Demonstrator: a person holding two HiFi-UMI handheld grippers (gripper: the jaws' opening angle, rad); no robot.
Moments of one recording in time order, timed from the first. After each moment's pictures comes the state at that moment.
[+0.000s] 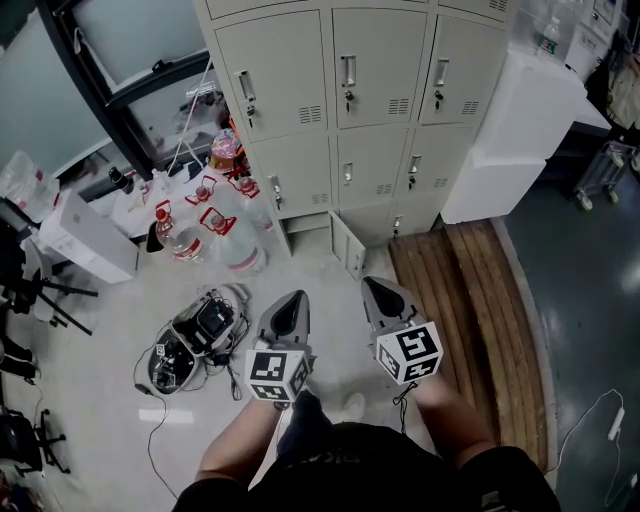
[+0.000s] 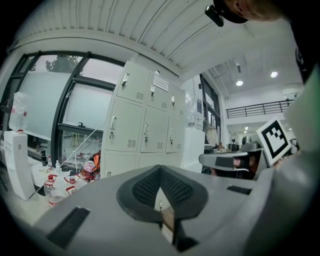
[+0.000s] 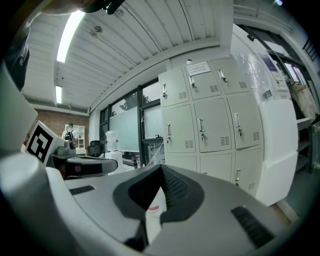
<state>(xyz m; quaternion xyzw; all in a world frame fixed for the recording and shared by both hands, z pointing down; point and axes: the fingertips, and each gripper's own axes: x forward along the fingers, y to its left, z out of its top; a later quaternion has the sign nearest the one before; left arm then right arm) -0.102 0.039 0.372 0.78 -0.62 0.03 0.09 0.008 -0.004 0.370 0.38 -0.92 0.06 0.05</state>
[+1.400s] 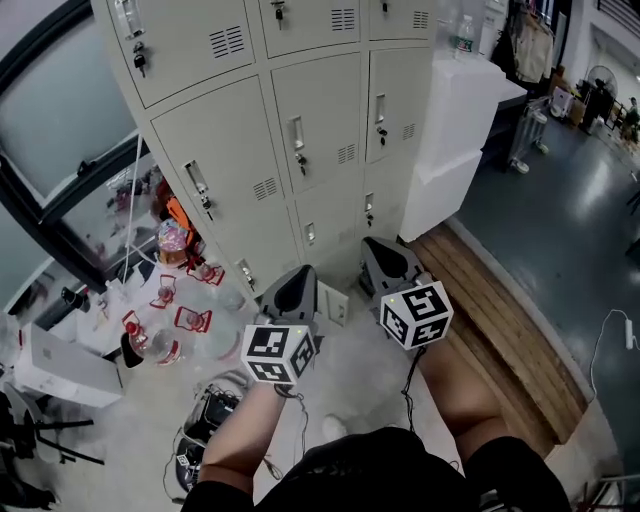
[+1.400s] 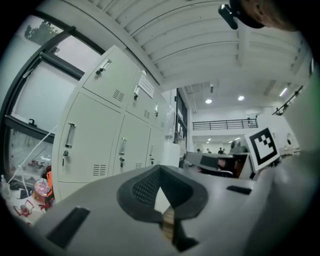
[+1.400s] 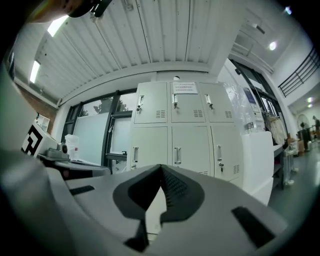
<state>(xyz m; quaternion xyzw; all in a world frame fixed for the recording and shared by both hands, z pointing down) -0.128 -0.152 0.264 0.90 -0.43 -0.01 0.06 -0.024 -0.172 0.247 0.55 -0.84 -0.01 0.00</state>
